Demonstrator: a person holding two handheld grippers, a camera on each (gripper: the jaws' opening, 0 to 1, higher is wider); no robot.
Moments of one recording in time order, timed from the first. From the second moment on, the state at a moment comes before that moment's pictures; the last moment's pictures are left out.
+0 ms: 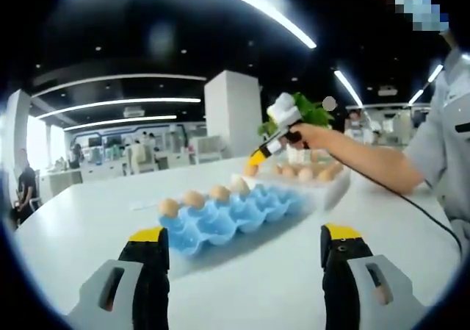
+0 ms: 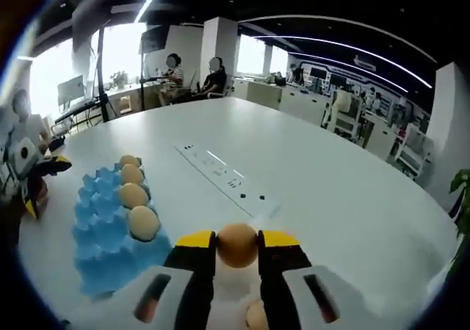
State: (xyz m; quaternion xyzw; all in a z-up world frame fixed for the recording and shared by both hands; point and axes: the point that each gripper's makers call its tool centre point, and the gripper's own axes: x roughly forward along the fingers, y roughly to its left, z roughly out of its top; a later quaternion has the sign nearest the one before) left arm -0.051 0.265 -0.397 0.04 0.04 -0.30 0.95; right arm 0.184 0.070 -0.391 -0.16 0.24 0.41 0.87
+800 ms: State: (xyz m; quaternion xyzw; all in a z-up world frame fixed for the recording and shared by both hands) left arm -0.050 0.263 -0.399 0.04 0.04 -0.30 0.95; right arm 0.148 0.080 -0.394 -0.20 0.28 0.46 0.82
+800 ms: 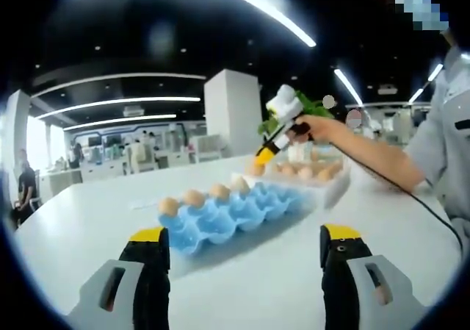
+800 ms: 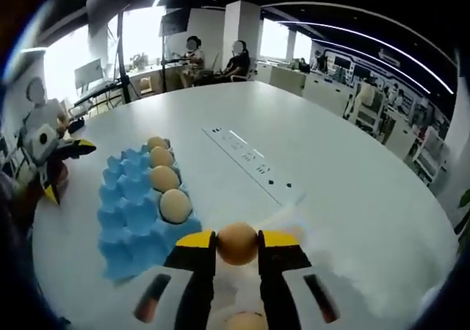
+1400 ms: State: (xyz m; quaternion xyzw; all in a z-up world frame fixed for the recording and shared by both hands) left arm -0.049 0.263 -0.400 0.04 0.04 -0.30 0.95; right arm 0.124 0.087 -0.393 -0.20 0.31 0.49 0.79
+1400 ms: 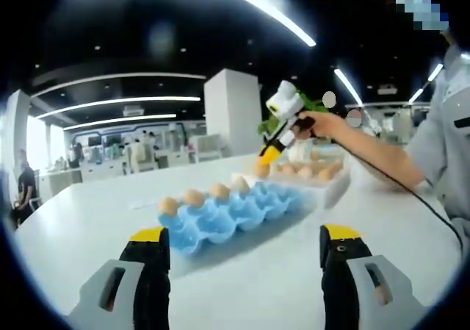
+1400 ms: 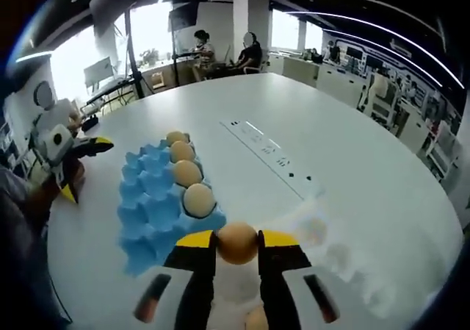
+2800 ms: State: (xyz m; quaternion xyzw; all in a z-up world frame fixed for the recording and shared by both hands) left arm -0.050 0.265 -0.400 0.05 0.04 -0.29 0.95; right arm 0.110 0.114 -0.412 -0.20 0.32 0.53 0.76
